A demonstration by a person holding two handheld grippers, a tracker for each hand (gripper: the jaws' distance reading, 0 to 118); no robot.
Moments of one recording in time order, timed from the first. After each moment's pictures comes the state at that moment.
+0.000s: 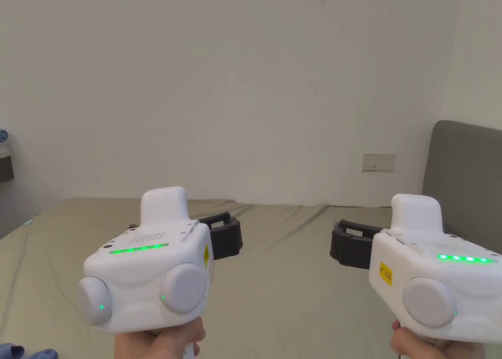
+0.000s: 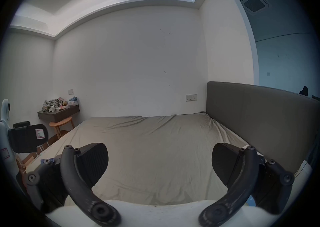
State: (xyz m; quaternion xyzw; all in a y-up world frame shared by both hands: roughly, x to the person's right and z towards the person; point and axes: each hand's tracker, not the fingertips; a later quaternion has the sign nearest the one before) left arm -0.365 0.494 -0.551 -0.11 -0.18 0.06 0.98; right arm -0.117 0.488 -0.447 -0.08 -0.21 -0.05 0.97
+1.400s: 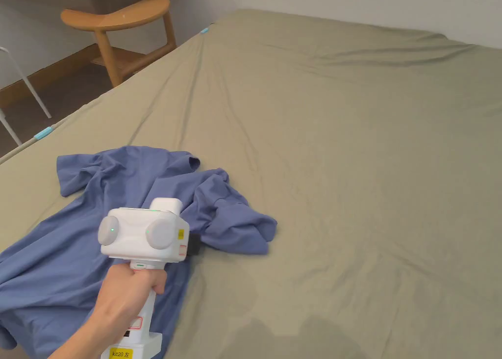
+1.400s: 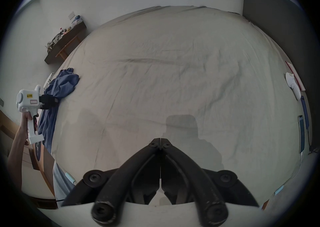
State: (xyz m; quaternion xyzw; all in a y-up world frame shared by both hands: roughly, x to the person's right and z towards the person) left arm -0.613 0.175 -0.765 -0.51 0.03 0.02 0.86; right arm -0.167 0.205 -0.507 -0.49 -0.08 -0.14 0.86
